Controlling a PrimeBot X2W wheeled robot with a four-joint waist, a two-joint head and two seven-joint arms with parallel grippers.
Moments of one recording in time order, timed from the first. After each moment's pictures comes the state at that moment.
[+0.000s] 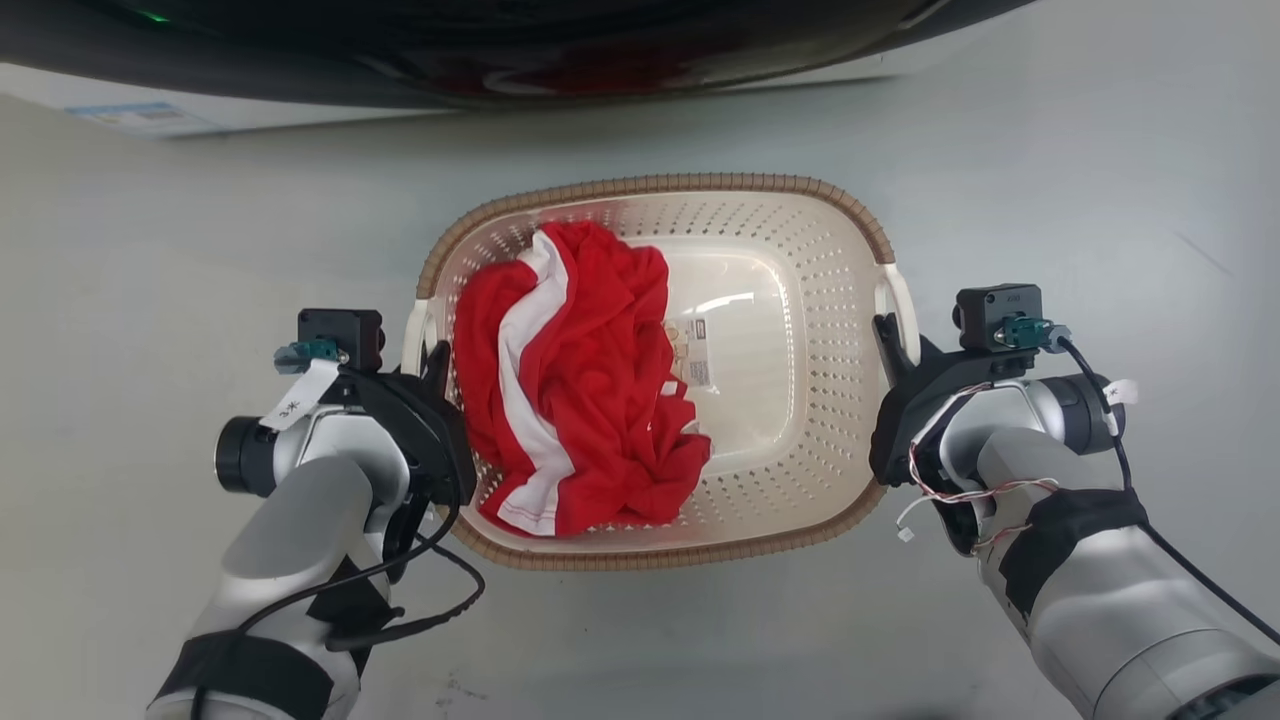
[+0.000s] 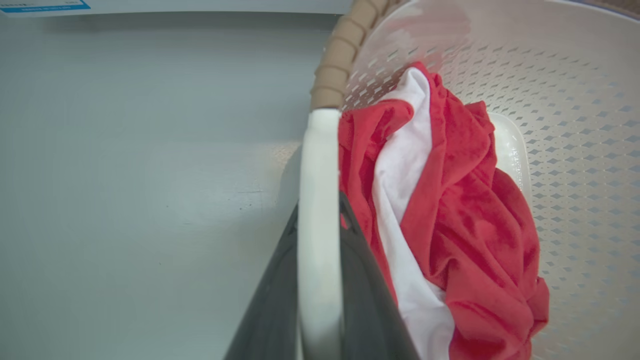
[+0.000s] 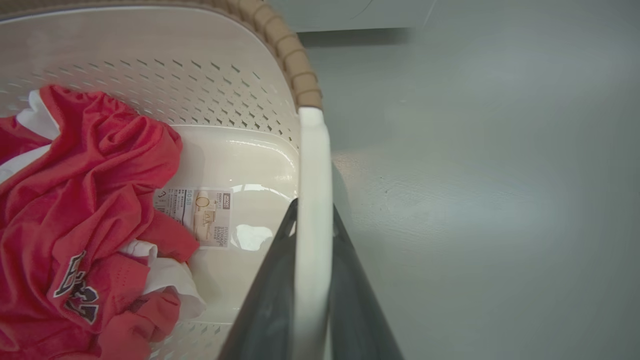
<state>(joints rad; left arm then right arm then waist) -0.87 0.05 -0.48 1.18 -0.62 -0.11 -0.10 -0.93 -0.07 0.67 1.18 0.61 0.03 -0.13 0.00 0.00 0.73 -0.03</state>
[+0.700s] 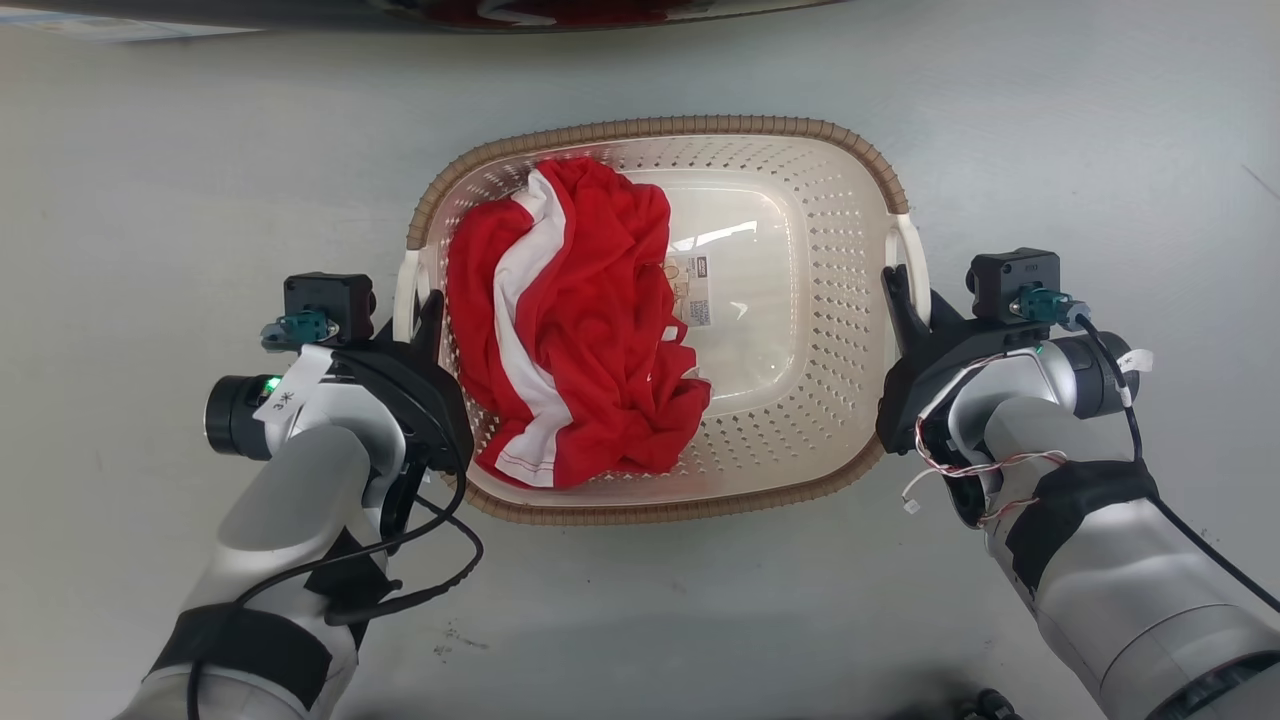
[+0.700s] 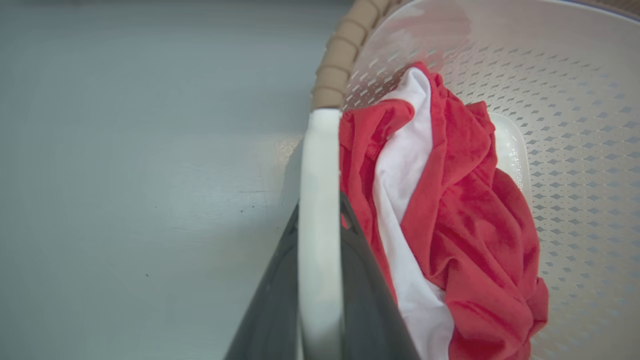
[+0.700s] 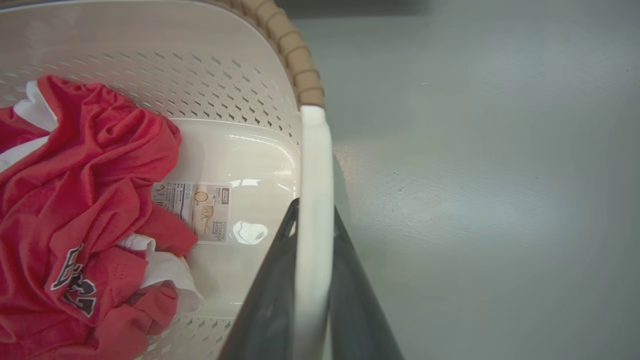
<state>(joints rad) -0.92 0.05 -0.48 1.20 -0.61 -0.10 -0.19 -0.98 -0.08 0.68 1.20 0.59 0.03 -0.21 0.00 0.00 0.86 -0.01</state>
